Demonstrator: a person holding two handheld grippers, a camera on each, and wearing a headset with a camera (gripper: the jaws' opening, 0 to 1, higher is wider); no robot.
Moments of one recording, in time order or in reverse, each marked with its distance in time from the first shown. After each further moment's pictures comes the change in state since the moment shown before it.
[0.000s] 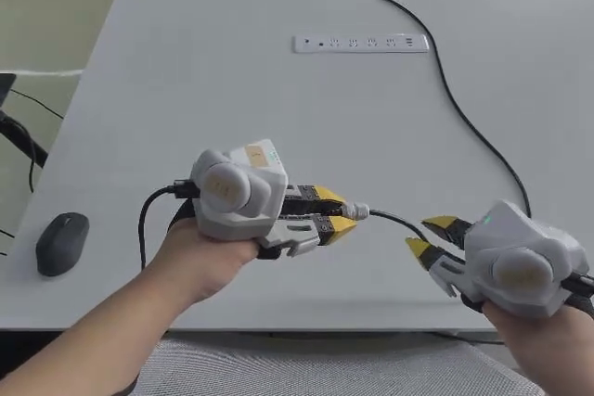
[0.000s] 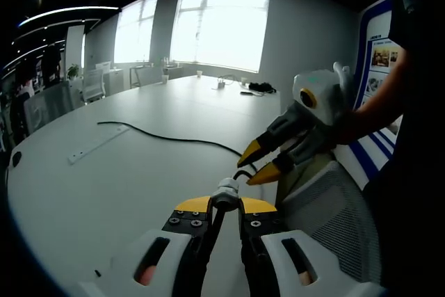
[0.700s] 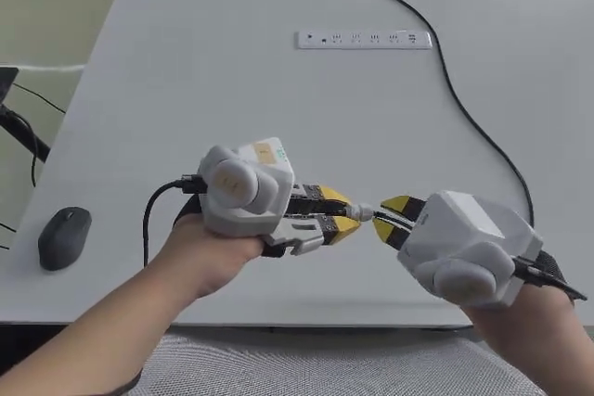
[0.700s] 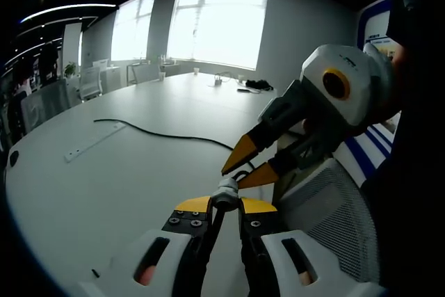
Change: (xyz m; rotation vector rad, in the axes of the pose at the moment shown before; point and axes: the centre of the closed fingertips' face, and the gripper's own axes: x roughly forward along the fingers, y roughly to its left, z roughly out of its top) left arm 0.003 -0.004 -0.005 0.000 0.018 -0.021; right arm 0.011 0.028 0.043 -0.340 -0.006 0.040
